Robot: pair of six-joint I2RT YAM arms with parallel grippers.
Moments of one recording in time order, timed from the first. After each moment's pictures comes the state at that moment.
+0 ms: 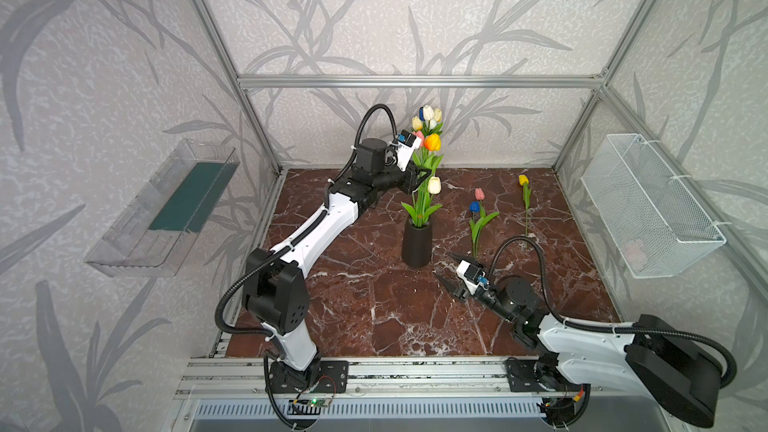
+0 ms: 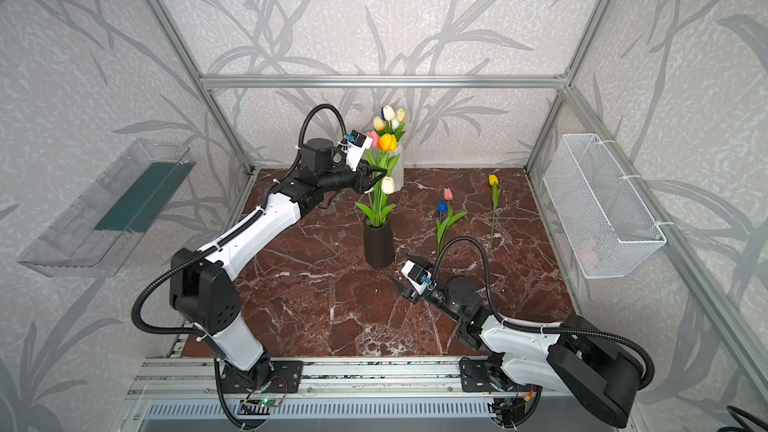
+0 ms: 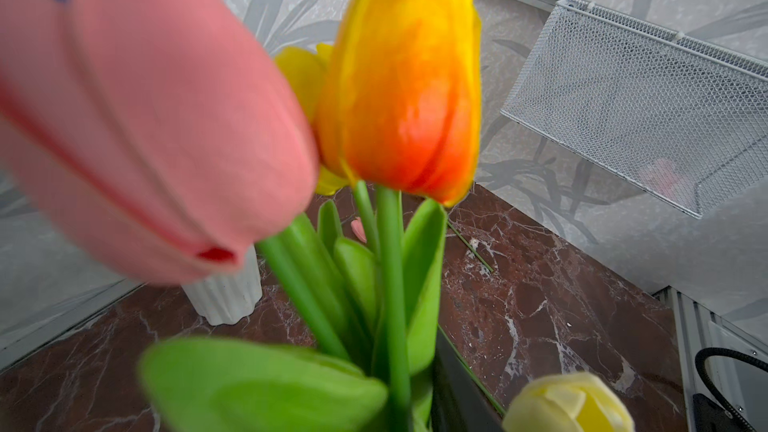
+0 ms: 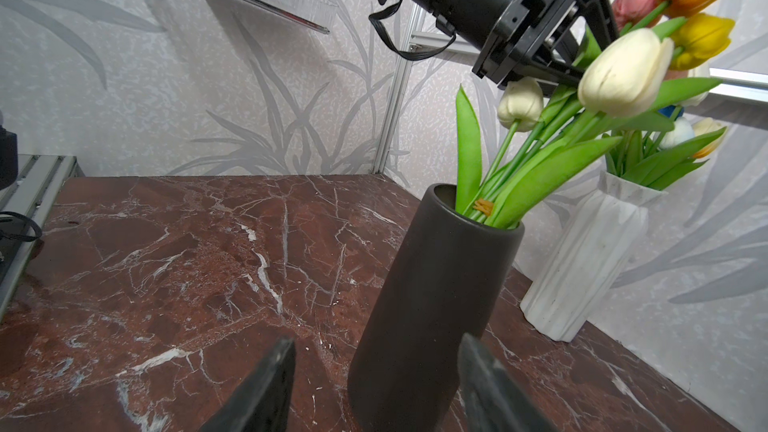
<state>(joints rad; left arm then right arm) -0.44 1.72 1.56 -0.16 0.51 -0.04 0.84 1.14 0.17 1.04 -0.09 -0.24</state>
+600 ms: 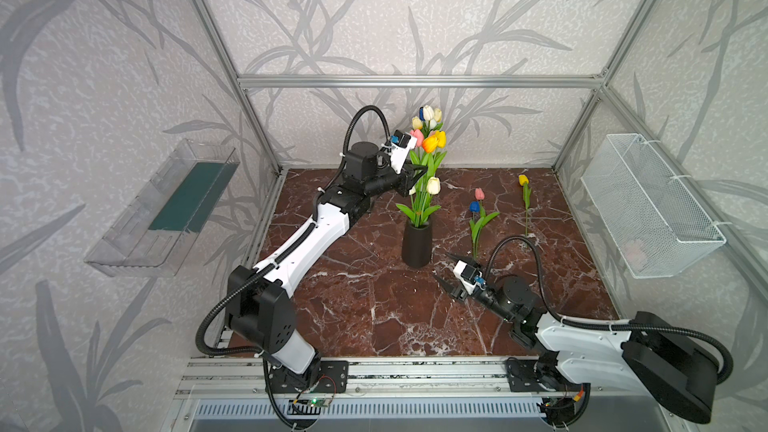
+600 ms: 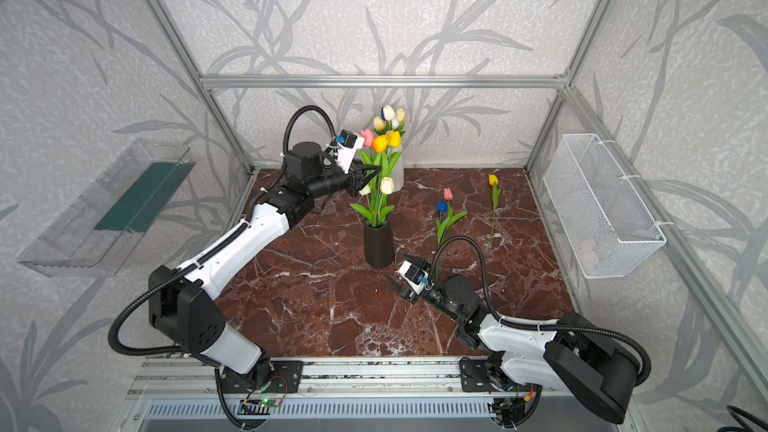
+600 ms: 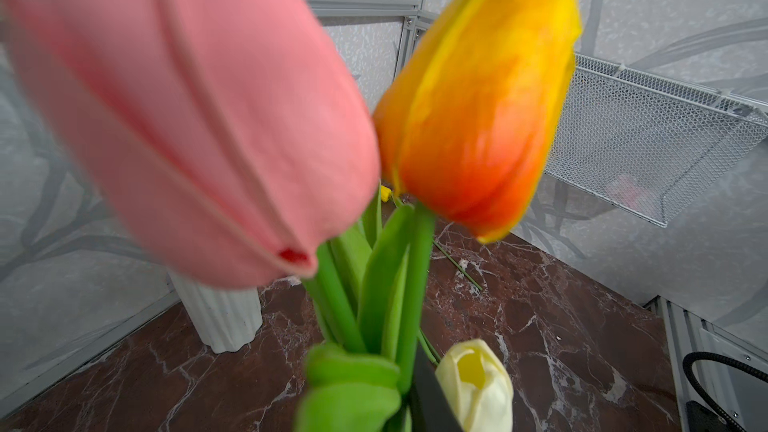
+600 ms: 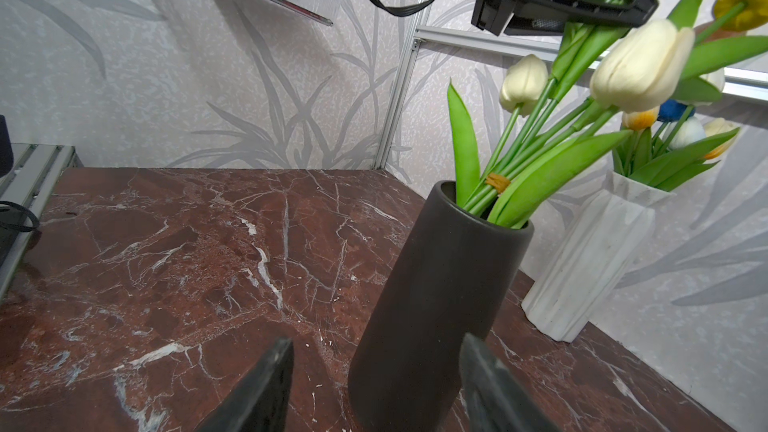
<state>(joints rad) -0.45 1.58 1.44 -0.06 0.51 -0.04 0.85 1.16 0.18 1.04 -0.09 -0.26</state>
